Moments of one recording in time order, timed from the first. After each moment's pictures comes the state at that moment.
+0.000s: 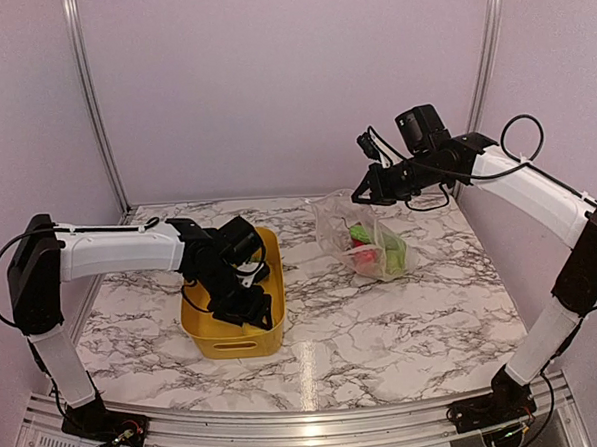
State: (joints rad) left arm -0.86 1.79 1.28 -0.79 0.23 -0.48; right arm 0.51 1.62 1.61 -0.73 -0.37 0.26
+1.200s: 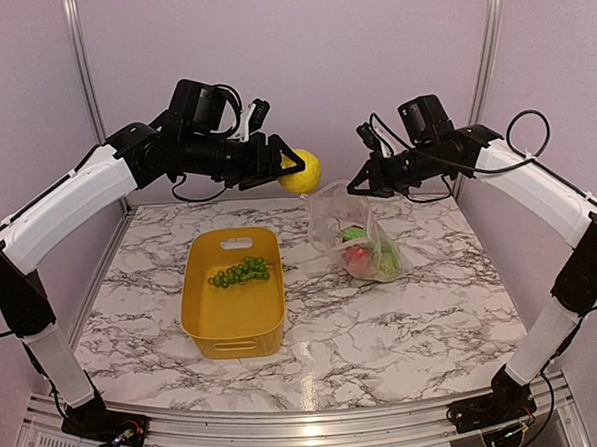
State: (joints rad) left arm -0.80 1.74 1.92 -0.67 0.24 -0.54; right arm 0.51 1.62 1.67 -0.75 -0.46 0.33
